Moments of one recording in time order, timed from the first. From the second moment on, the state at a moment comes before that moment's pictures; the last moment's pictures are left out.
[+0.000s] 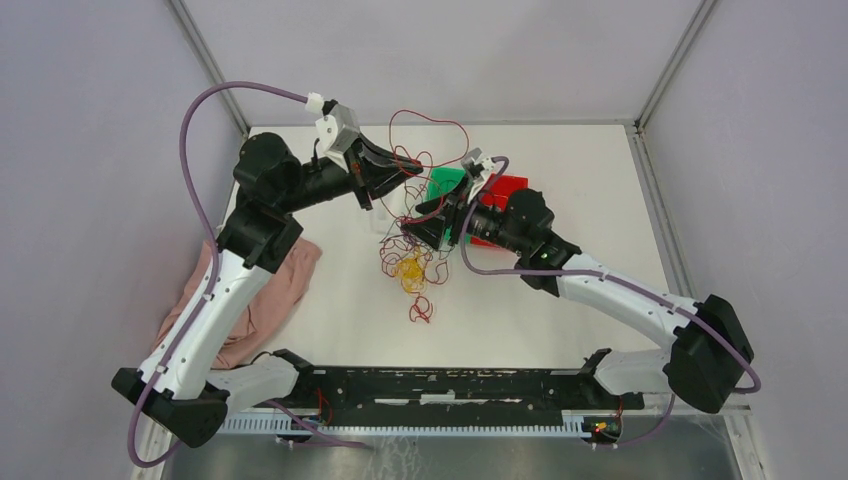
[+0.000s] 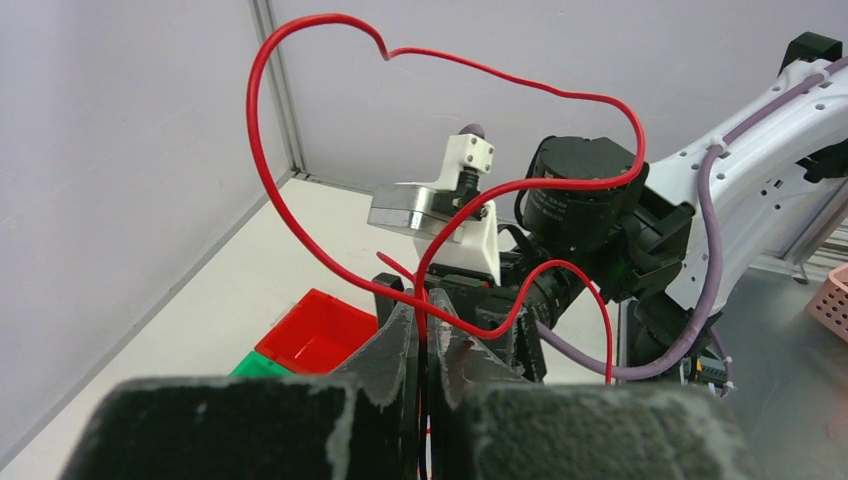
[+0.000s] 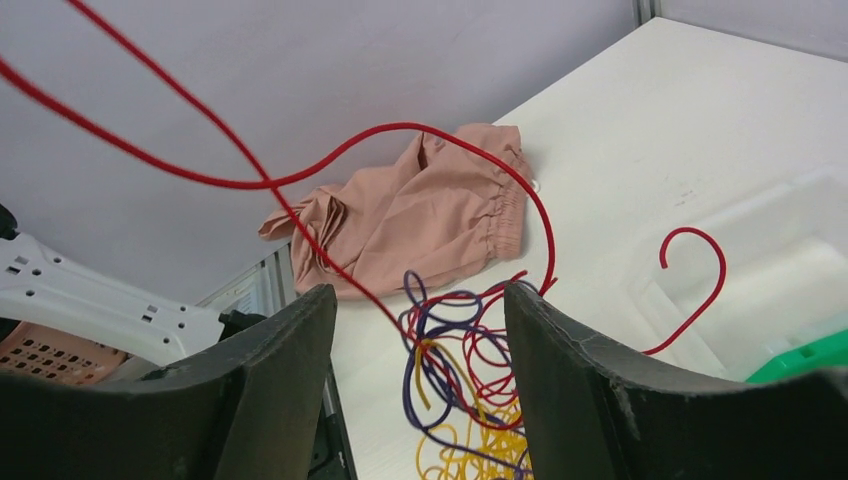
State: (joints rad) left arm -0.50 1.11 1.35 -0.08 0.74 -0.09; right arm 0.78 1.27 0.88 0.47 -0.37 0.46
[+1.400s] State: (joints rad) left arm -0.51 1.28 1.83 -0.09 0.72 -0.16; right arm 0.87 1.55 0.66 0.70 -0.15 0.45
